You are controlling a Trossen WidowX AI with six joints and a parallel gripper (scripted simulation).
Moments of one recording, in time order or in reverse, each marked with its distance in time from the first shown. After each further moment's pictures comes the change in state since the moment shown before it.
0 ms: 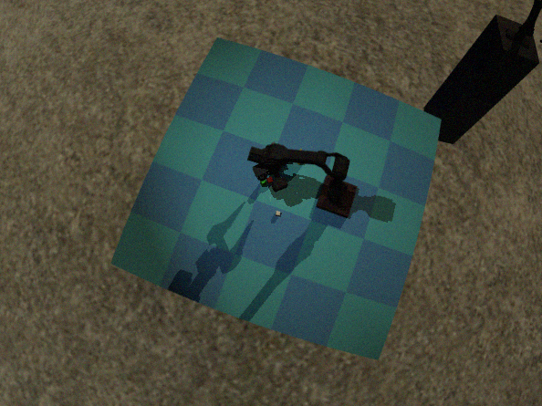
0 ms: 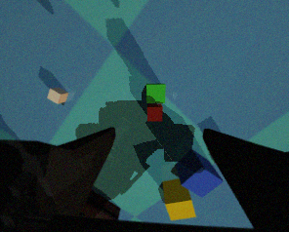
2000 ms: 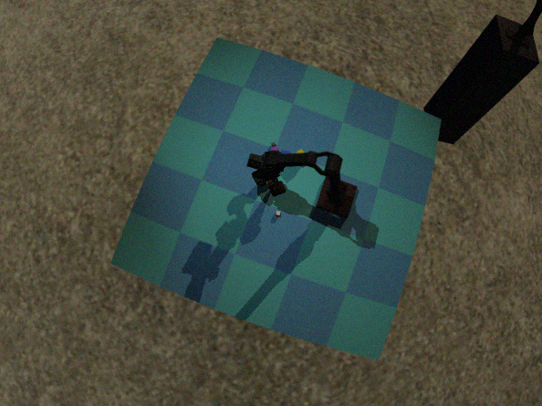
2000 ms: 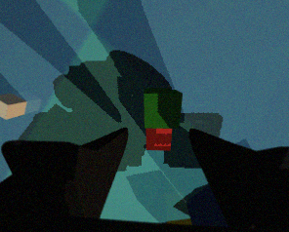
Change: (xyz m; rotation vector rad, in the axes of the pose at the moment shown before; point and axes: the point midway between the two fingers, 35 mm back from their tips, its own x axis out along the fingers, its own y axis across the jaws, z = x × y) arm 0.069 0.002 0.001 -0.004 0.002 0.010
